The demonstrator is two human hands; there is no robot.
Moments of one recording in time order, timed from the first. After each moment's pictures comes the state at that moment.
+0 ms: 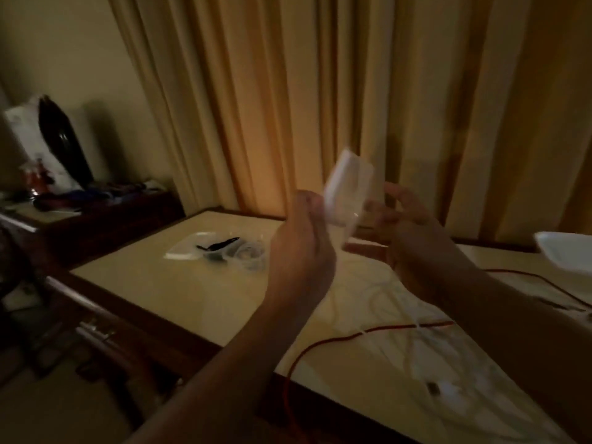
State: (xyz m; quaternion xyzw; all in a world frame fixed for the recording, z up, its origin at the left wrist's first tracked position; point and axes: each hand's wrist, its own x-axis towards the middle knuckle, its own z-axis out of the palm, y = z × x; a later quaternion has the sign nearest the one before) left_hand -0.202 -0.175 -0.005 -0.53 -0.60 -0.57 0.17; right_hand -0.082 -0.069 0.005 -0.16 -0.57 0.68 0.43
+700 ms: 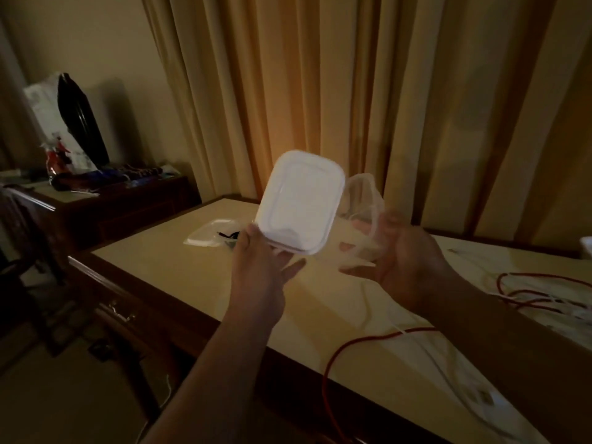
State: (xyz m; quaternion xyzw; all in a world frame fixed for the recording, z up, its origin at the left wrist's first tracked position) left_hand -0.288 -0.205 -0.035 -0.19 -0.48 -0.82 -0.25; right_hand -0.143 -0.092 -0.021 -0.23 -0.46 0.77 0.37
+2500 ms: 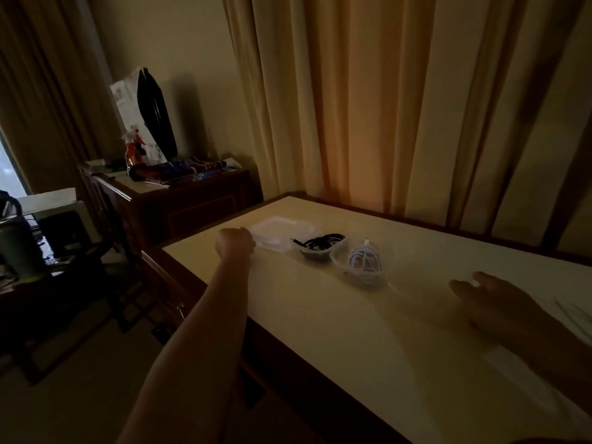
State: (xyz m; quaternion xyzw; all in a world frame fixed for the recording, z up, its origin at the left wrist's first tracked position) left_hand -0.636 -0.175 -0.095 -0.10 -0.88 -0.47 0.01; right_hand -0.232 -0.038 -0.081 -0.52 -0.76 0.35 0.20
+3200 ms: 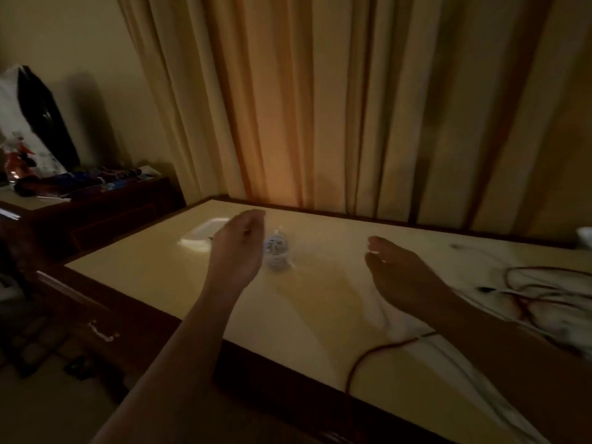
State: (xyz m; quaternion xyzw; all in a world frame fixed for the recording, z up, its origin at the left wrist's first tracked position) left_hand -0.394 -0.180 -0.048 -0.43 -0.73 -0.53 0.08; right_hand -0.161 -0.080 -0.054 -0.43 -0.81 0.29 0.25
